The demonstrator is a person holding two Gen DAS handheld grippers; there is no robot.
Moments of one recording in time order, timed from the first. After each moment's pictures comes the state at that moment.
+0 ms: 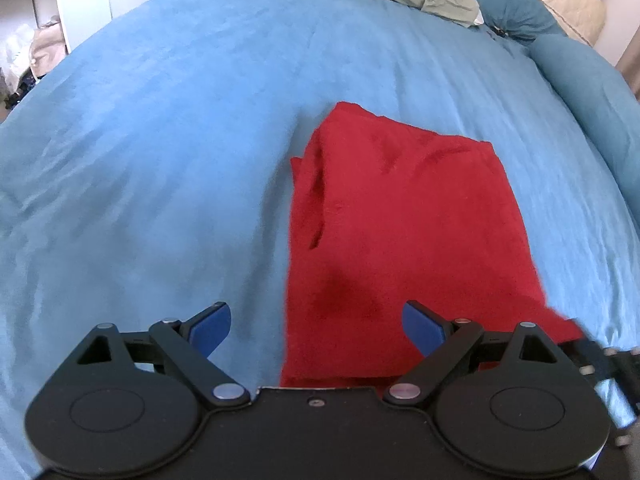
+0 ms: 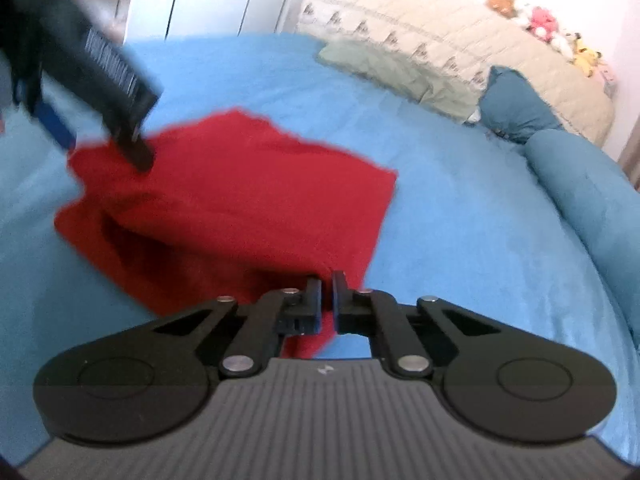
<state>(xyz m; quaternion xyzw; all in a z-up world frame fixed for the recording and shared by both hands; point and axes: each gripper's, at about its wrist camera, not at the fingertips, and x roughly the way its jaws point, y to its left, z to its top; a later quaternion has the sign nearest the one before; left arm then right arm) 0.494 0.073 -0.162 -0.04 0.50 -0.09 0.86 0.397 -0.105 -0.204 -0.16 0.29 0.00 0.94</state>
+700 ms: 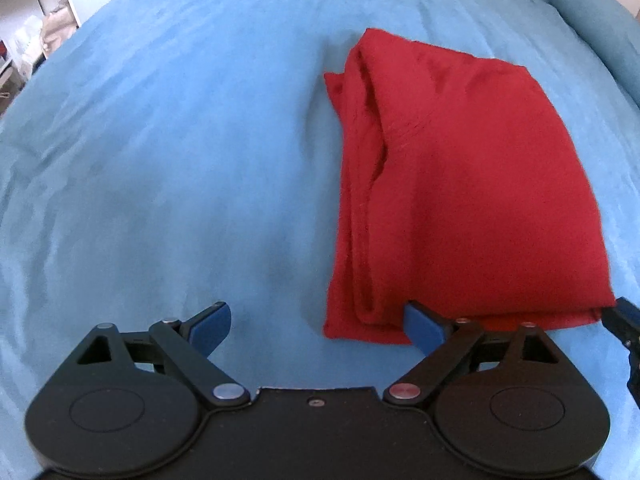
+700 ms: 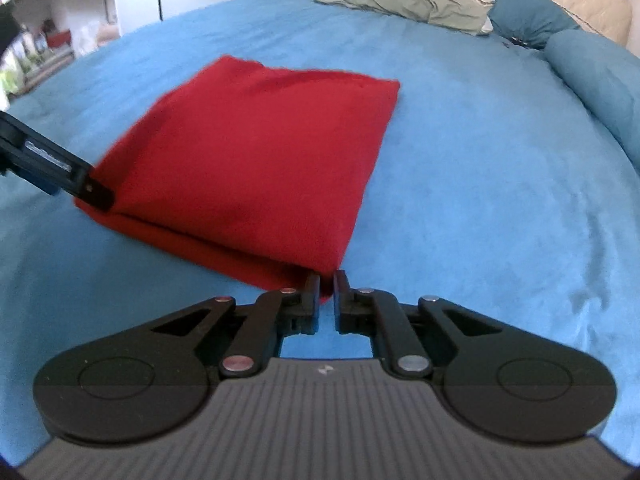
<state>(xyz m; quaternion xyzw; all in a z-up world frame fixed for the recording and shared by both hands) 0.476 0.078 -0.197 0.02 0.55 -0.05 0.83 0.381 -0.159 -0.217 -0.05 0.40 0.04 0.92</state>
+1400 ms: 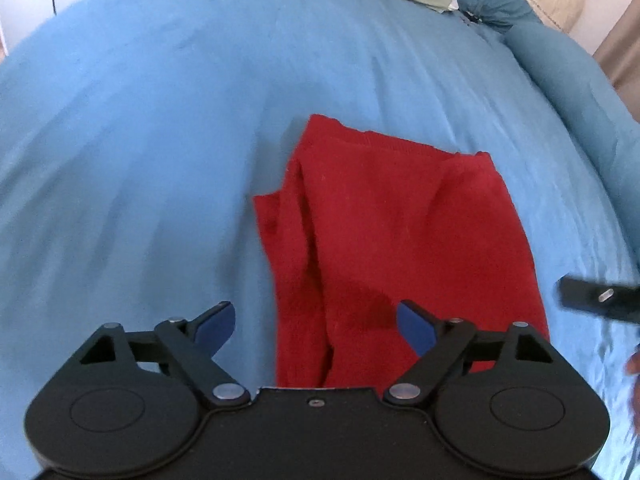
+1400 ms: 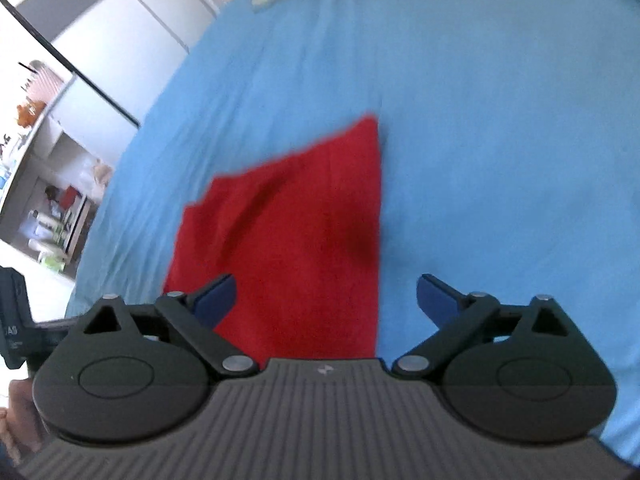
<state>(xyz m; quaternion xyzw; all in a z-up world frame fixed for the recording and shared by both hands) 0.584 0.067 -0.195 -0.06 0.52 -0.16 0.84 0.524 -0.239 -0.177 0.24 0.47 0.07 0.84</state>
